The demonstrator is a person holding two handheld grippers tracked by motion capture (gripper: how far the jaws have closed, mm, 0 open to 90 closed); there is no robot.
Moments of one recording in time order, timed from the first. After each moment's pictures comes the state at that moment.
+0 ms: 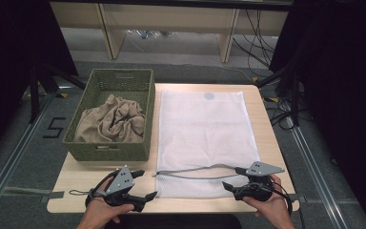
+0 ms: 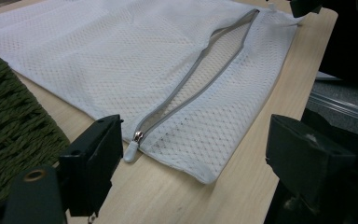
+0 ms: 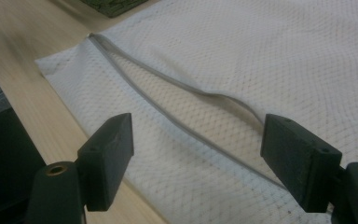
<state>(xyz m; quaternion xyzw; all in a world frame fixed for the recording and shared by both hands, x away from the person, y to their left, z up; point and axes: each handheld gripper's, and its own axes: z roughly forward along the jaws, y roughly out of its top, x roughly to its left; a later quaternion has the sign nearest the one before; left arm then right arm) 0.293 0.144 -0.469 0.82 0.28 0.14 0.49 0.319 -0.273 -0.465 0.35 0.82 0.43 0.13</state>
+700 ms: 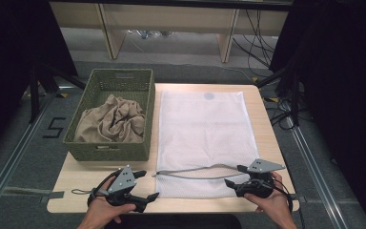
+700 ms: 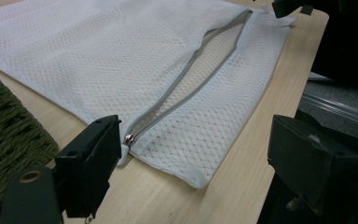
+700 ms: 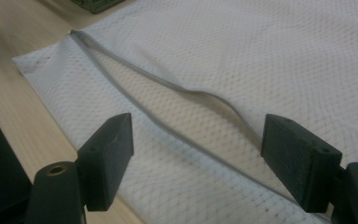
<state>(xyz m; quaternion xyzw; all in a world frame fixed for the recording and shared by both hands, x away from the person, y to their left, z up) 0.295 0.140 -0.468 0.82 0.26 0.13 0.49 0.330 -0.279 -0.468 0.36 0.82 0.42 0.14</state>
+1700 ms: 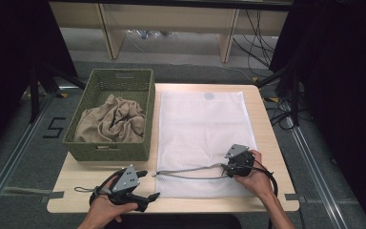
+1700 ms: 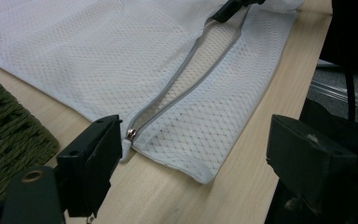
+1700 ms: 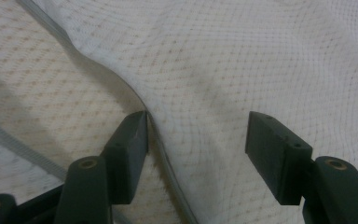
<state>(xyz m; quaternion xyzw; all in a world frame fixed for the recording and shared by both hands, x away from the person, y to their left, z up) 0.298 0.136 -0.471 0.83 0.26 0.13 0.47 0.403 -0.245 -0.490 0.27 0.91 0.21 0.24</state>
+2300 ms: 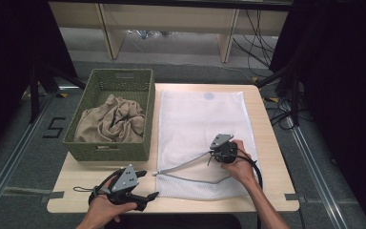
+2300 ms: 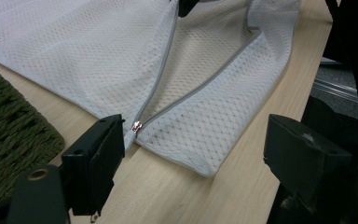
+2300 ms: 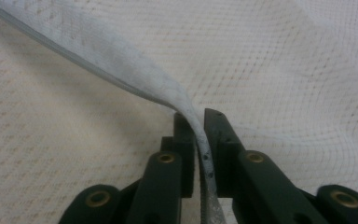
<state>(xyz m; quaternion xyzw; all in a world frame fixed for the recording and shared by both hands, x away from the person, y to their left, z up) 0.300 0.139 -0.470 0.84 0.26 0.13 0.46 0.441 -0.204 -0.488 0.24 0.91 0.26 0.22</state>
